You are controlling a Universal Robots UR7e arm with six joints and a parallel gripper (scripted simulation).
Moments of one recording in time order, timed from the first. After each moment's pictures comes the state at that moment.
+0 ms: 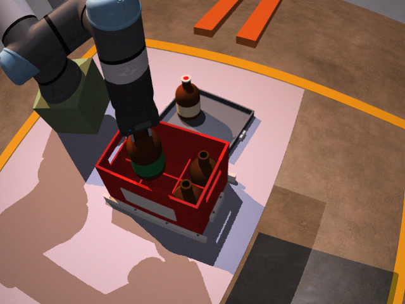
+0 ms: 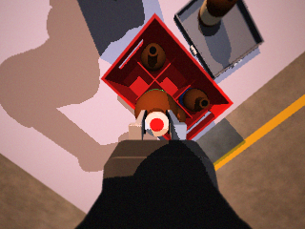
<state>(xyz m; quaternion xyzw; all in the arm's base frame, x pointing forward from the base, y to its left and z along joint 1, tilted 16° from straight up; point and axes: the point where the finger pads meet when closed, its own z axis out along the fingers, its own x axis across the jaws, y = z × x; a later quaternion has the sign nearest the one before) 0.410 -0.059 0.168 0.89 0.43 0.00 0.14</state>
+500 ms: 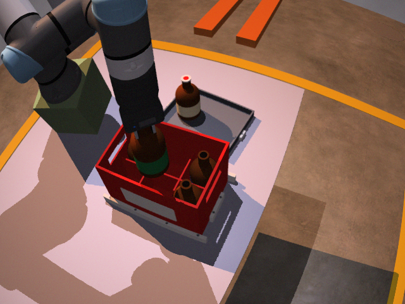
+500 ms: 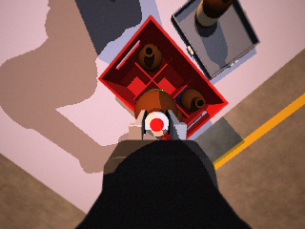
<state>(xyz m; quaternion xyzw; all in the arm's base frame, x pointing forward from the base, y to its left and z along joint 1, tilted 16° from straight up) 0.415 -0.051 0.171 0.89 0.43 0.00 0.14</state>
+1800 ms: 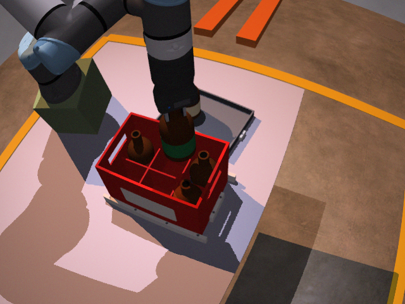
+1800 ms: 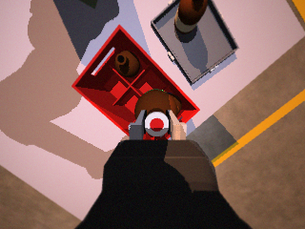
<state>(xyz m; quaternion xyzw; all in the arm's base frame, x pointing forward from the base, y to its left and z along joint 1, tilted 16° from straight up) 0.445 0.012 0.159 0.89 0.43 0.00 0.14</state>
